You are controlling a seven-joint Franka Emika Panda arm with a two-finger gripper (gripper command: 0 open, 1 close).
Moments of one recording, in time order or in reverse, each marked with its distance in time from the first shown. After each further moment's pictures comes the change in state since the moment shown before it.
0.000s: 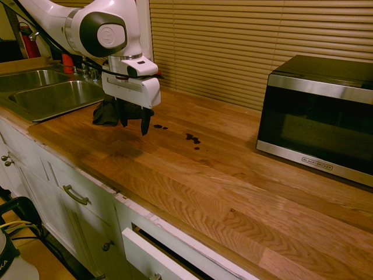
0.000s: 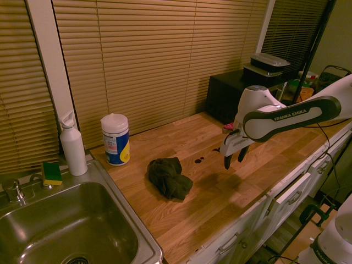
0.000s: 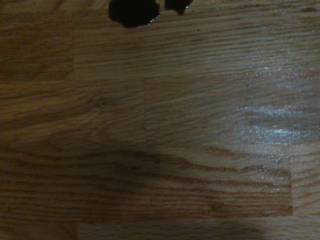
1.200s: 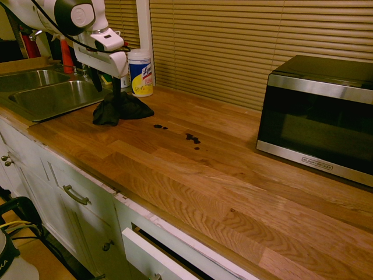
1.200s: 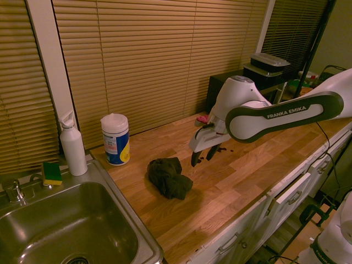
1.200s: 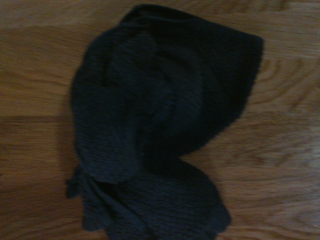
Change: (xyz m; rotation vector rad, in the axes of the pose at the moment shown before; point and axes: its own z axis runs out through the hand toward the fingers) arm -0.098 -0.124 -0.059 0.239 0.007 -0.053
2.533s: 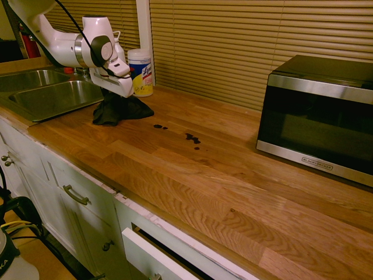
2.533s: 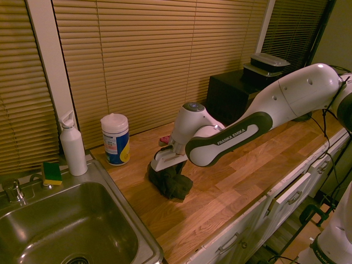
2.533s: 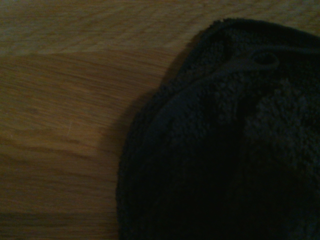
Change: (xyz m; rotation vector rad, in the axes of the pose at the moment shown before) arm 0.006 -0.083 0.127 -0.043 0.037 0.033
